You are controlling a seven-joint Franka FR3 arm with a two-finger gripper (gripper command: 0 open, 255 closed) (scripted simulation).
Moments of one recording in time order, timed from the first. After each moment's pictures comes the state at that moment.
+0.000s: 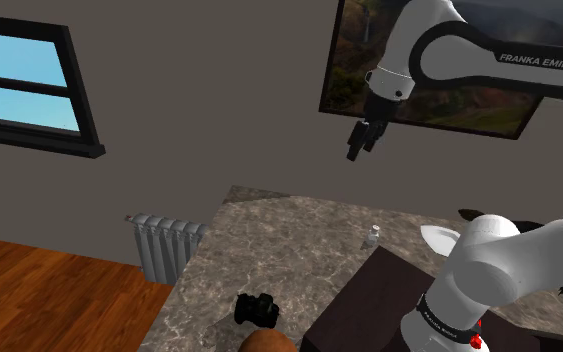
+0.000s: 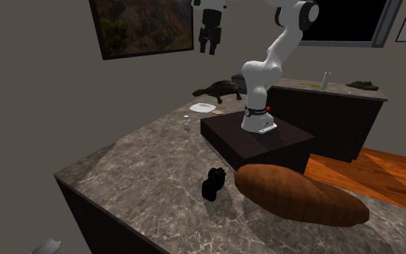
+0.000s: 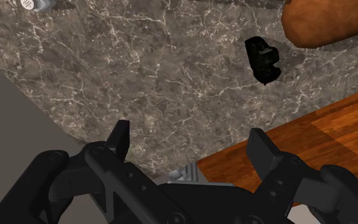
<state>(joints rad) 0.01 -0.82 0.04 -2.39 0.01 1.72 0.03</state>
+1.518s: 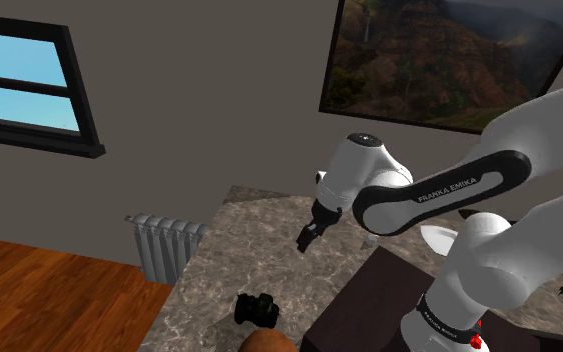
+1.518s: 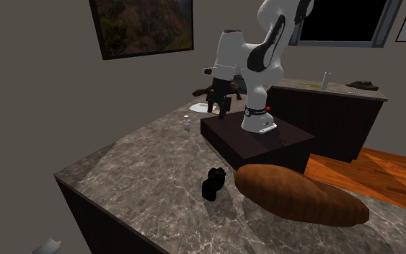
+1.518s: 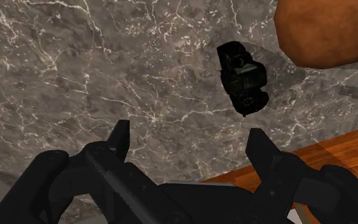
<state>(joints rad) 0.13 -0.56 0.31 -2.87 0.17 2.52 0.23</state>
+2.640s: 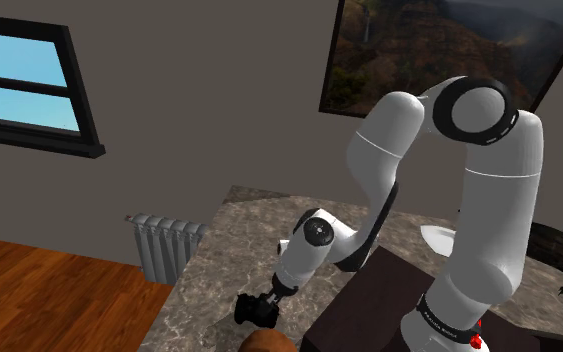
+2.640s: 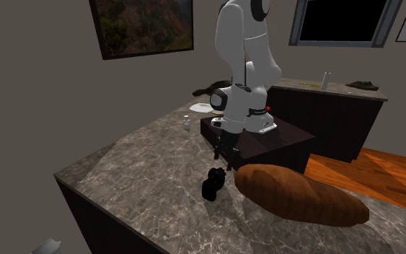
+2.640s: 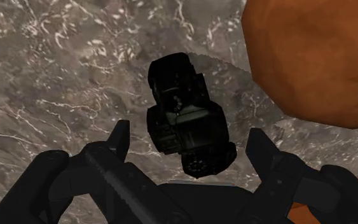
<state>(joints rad) -0.05 0.32 0.49 -2.57 -1.40 2.94 1.67</state>
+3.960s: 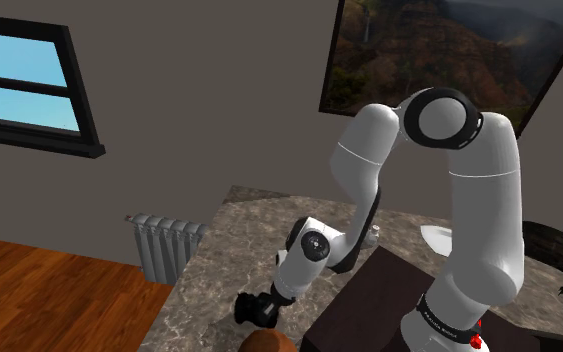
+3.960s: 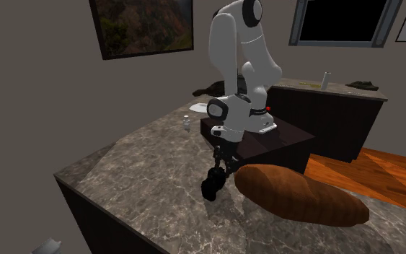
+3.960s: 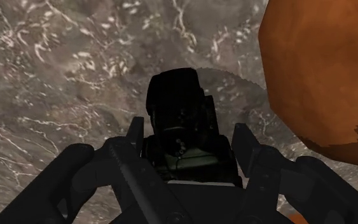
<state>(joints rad) 0.01 0.46 0.43 -2.48 -1.67 2.91 1.90</state>
